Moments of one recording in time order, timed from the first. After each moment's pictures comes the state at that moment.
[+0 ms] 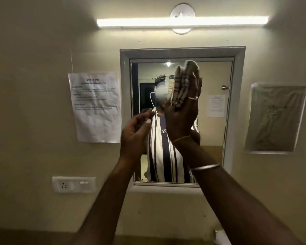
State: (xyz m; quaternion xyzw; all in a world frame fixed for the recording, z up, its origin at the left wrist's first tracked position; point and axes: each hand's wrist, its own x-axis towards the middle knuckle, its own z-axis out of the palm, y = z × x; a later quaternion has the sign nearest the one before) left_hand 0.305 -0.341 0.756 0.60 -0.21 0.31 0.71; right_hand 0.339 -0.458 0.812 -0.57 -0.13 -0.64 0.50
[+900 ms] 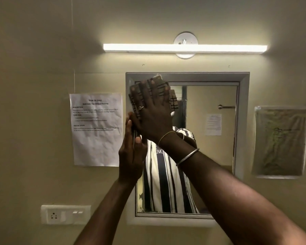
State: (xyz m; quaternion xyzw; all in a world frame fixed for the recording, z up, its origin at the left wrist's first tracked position) left_hand 0.379 -0.316 0.754 0.61 -0.28 0.56 0.48; right_hand 0.417 -0.412 0.871 -0.72 -0.19 -0.66 -0.07
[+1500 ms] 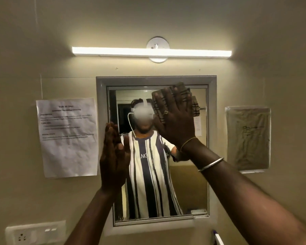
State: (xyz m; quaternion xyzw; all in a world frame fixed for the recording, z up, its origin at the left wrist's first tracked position) left_hand 0.408 -0.331 0.744 0.63 -0.29 0.60 0.39; right_hand 0.415 -0.558 0.861 -0.71 -0.13 -0.69 -0.07
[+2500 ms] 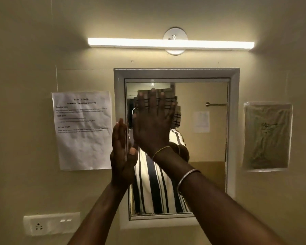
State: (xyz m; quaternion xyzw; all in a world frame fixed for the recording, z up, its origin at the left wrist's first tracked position) left_hand 0.384 -0.312 0.746 0.54 -0.39 0.48 0.57; right_hand 0.411 -0.415 0.828 -0.76 -0.09 -0.64 0.06
